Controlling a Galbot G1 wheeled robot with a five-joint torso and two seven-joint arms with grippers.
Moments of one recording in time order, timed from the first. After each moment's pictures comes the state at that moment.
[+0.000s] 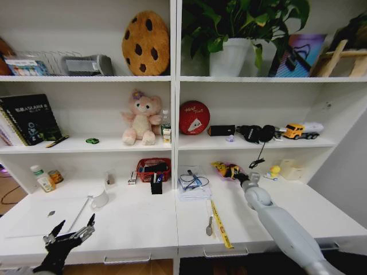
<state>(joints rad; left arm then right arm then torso) 2.07 -1.42 -1.05 -2.50 -0.54 0.26 -0.04 -0.63 0.96 0.14 1.21 0.77 -0.15 0.24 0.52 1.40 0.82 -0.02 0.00</state>
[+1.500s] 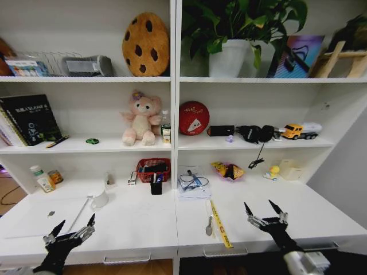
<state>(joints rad) 2.07 -1.42 -1.05 -2.50 -0.54 0.26 -0.04 -2.01 1.16 0.86 2.28 0.38 0.14 0.05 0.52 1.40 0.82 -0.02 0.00</state>
